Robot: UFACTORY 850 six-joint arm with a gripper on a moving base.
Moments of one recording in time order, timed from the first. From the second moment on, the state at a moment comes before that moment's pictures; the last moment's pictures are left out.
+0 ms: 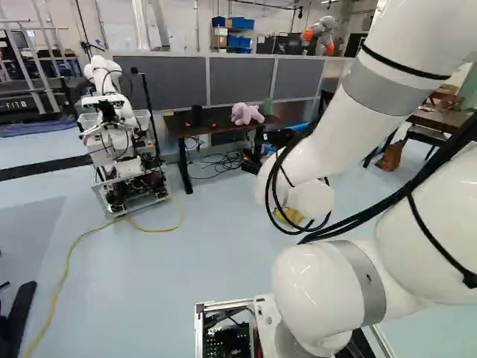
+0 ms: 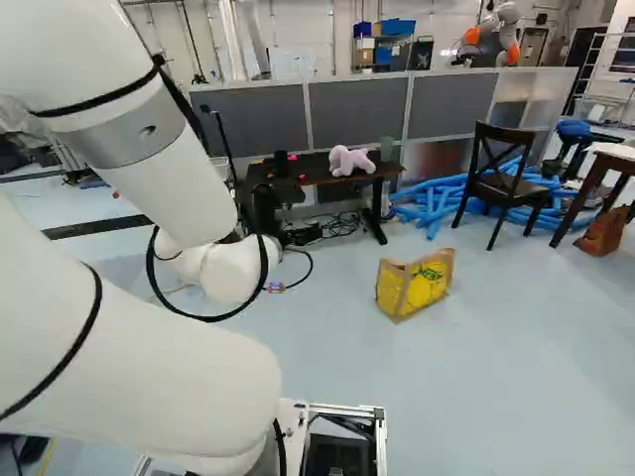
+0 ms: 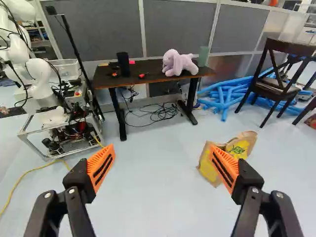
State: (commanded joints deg) arm 0.0 16.0 -5.0 0.0 50.0 0.0
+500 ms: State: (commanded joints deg) arm 0.0 16.0 -5.0 0.0 50.0 0.0
